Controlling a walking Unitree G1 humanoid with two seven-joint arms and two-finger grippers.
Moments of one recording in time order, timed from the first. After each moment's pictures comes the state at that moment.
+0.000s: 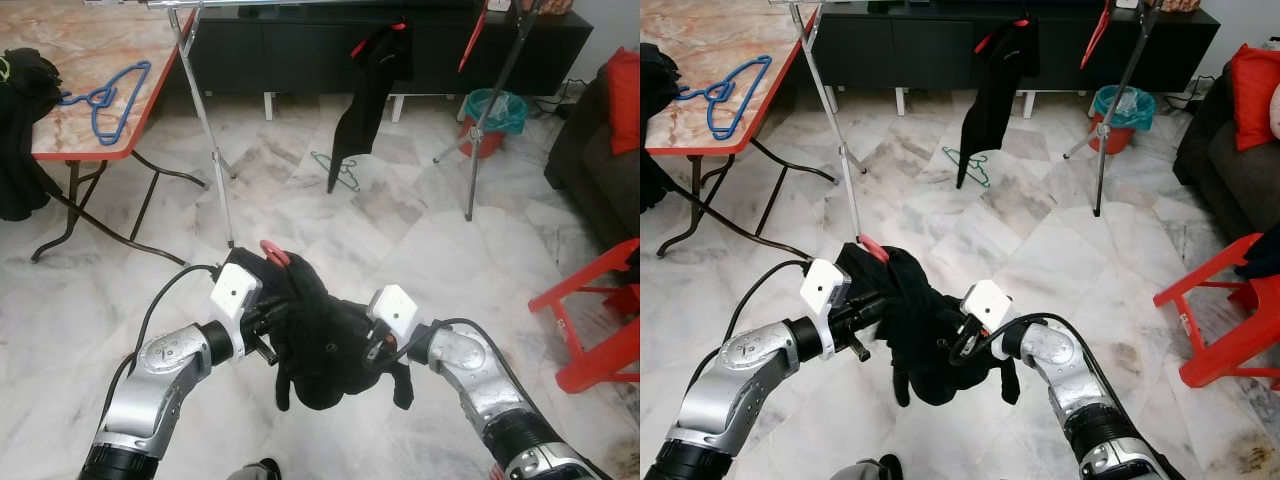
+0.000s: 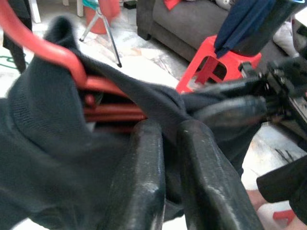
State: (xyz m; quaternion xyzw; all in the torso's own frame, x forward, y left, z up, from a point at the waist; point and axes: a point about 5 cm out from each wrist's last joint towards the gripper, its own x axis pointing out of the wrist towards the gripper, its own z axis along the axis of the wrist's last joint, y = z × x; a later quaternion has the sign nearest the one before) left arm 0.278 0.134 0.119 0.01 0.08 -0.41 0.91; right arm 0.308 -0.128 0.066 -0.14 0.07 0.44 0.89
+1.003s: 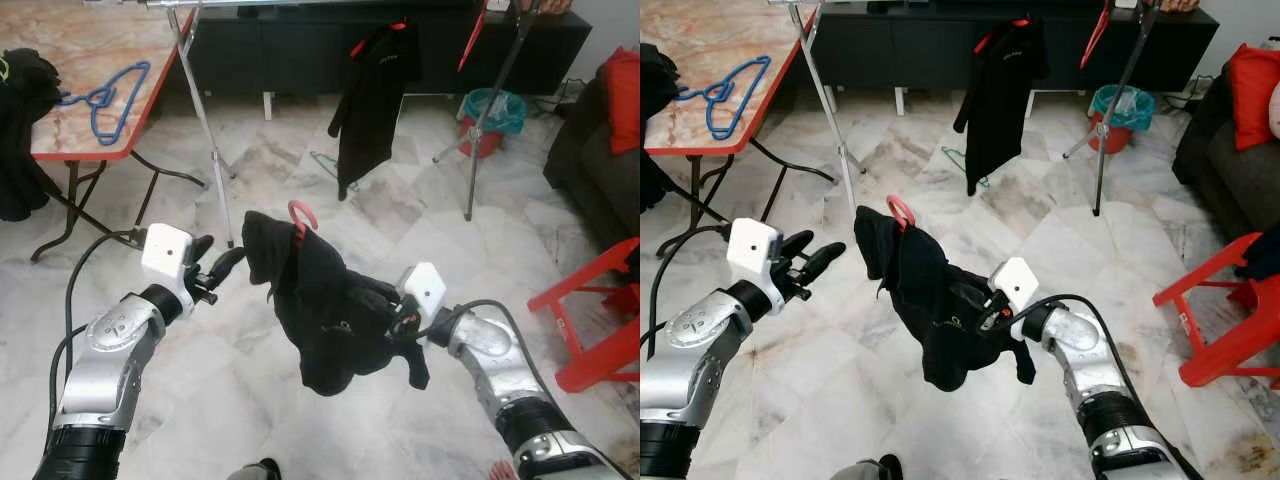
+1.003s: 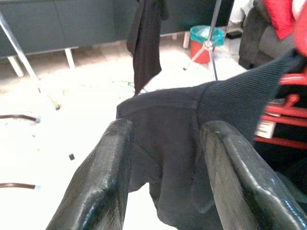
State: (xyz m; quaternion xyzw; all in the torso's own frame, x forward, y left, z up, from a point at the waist) left arm 0.302 0.200 0.149 0.05 0.00 -0.20 0.98; right arm 0.315 -0.158 0.086 -0.09 0.04 0.46 0.88
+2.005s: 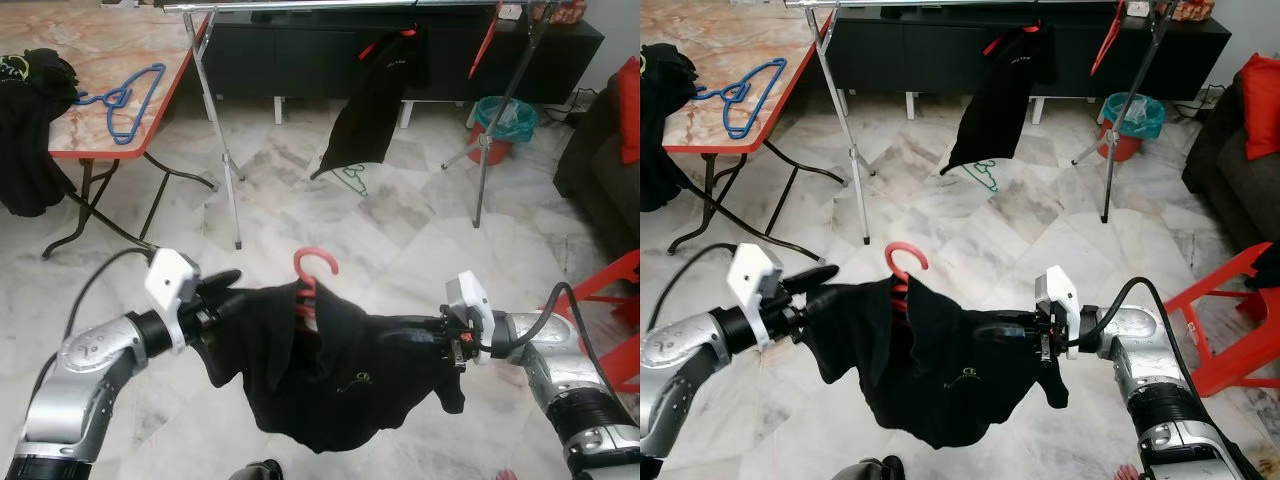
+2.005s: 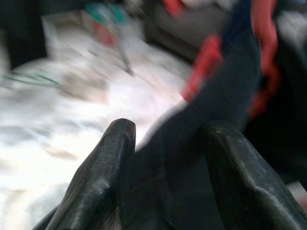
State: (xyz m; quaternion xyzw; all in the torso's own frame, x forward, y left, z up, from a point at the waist) left arm 0.260 0.183 0.142 0.06 0.07 -0.45 0.89; right arm 0.294 -0.191 0.102 0.00 0.11 0.66 0.74
